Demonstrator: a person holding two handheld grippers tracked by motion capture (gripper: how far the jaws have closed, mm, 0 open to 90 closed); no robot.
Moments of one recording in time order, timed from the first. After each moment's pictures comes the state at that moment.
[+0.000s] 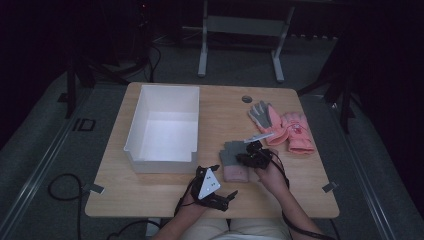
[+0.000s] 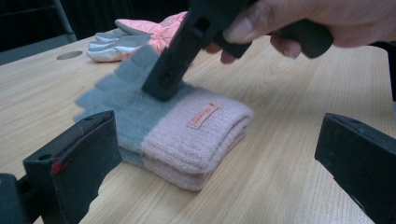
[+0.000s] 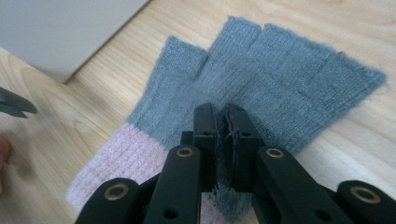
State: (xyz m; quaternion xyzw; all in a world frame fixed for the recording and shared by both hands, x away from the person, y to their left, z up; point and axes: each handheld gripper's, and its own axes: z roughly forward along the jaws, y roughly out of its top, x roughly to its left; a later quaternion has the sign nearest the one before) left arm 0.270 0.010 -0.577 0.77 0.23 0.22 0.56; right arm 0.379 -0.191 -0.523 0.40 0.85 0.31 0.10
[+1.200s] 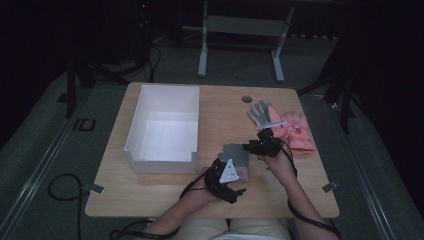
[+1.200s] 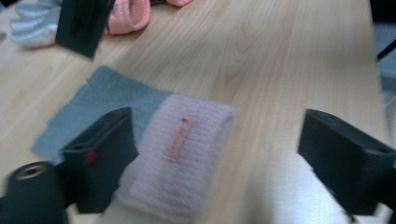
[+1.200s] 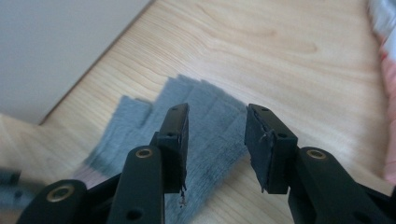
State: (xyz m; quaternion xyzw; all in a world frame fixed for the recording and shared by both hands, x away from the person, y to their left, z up) left arm 0.304 -0.027 -0.545 0.87 0.12 0.17 0.44; right arm 0.411 -0.218 -0.501 0.44 0.82 0.34 0.10
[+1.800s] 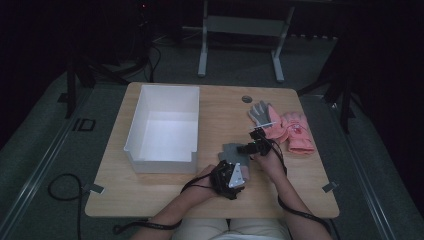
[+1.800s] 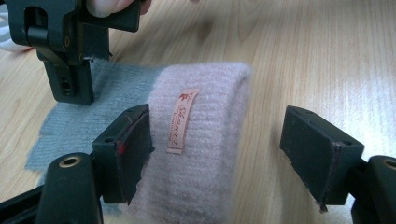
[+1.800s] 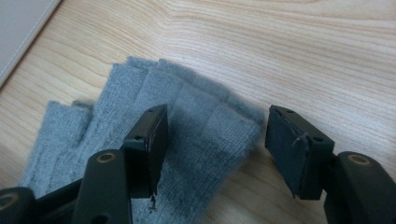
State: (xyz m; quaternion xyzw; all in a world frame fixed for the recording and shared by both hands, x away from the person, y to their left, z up) left arm 0.314 -0.040 -0.571 0.89 0.07 0.23 0.38; right arm 0.443 -0.209 -0.544 0.50 0.81 0.29 0.08
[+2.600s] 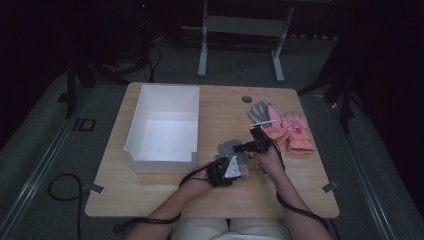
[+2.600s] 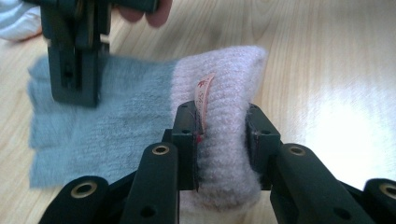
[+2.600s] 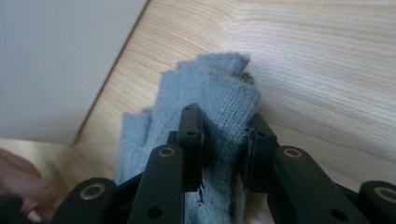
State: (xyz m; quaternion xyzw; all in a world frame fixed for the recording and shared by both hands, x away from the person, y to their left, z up) left arm 0.332 -0.029 -0.553 0.90 0.09 0.18 0.38; right arm 0.447 -0.210 -0.536 0.49 0.80 0.35 -0.05
